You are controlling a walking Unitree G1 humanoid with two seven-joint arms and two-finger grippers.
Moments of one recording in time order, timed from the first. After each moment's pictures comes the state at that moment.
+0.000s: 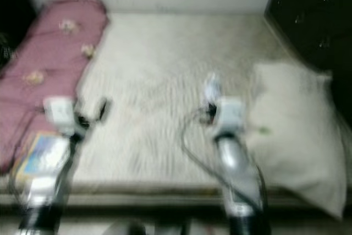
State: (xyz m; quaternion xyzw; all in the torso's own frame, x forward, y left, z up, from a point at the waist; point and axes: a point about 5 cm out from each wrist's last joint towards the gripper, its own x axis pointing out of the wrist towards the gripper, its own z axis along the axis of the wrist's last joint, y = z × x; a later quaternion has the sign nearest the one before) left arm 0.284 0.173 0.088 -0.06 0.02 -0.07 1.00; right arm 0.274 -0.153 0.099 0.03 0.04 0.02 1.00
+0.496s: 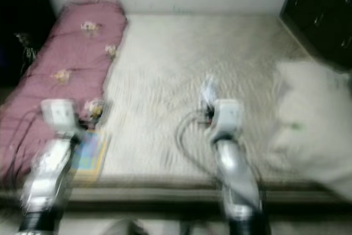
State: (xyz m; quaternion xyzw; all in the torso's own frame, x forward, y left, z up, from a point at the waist) left arm 0.283 0.171 0.087 -0.06 0.02 -0.07 1.00; right arm 0.273 -0.153 0.097 0.03 0.04 0.02 1.00
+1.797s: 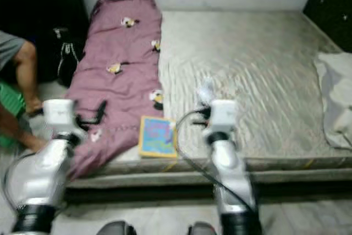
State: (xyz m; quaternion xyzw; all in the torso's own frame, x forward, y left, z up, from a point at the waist) left arm 0.283 0.187 0.090 -0.05 0.02 -0.05 1.00; right arm 0.276 -0.135 0.101 0.03 0.04 0.05 1.00
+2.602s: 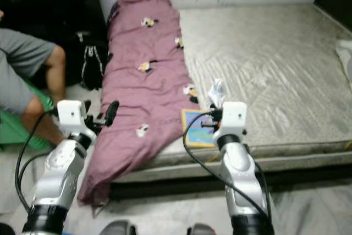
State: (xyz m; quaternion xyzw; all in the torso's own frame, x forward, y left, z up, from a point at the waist) left arm 0.287 0.165 0.092 -0.06 0.01 -0.08 0.99; right arm 0.275 -0.155 0.098 0.02 0.04 0.02 1.00
